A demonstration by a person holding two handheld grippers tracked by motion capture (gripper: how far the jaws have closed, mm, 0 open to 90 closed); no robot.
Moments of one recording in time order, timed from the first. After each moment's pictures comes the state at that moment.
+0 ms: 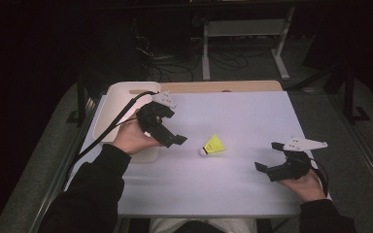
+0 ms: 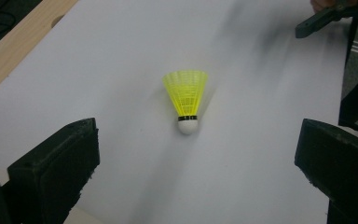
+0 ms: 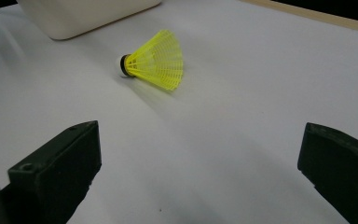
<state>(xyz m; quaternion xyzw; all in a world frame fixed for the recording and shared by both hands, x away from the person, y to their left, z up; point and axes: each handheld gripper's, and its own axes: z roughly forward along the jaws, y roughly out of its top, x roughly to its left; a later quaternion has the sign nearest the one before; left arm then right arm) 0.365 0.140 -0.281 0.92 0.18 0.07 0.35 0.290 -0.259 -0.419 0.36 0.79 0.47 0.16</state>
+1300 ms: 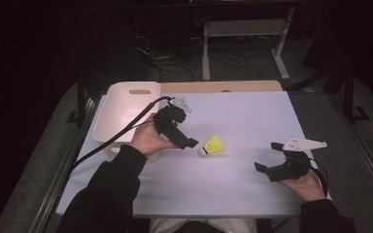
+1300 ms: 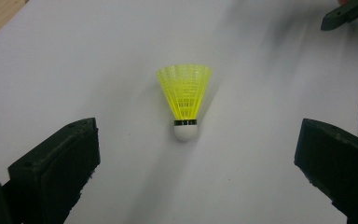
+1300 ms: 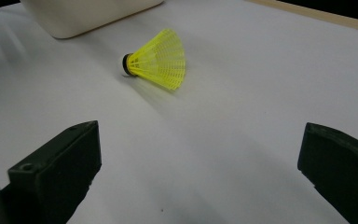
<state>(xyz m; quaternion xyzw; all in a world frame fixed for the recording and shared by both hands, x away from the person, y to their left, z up) 0.378 0.103 -0.311 0.93 0.18 0.04 0.32 0.291 -0.259 -0.420 0.35 0.79 0.47 0.15</state>
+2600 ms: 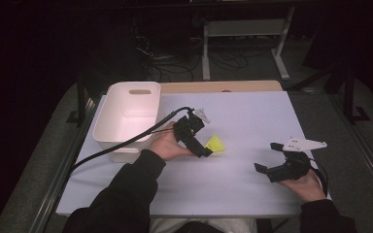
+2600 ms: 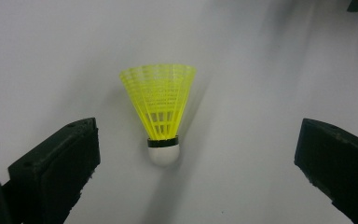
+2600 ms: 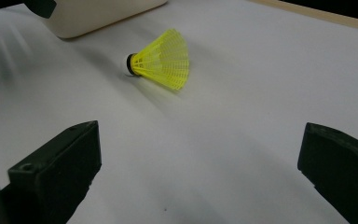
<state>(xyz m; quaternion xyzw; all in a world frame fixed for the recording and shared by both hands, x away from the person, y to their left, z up) 0.386 0.063 -0.358 0.94 0.17 0.01 0.30 0.290 -0.258 -0.420 0.35 0.79 0.48 0.15</state>
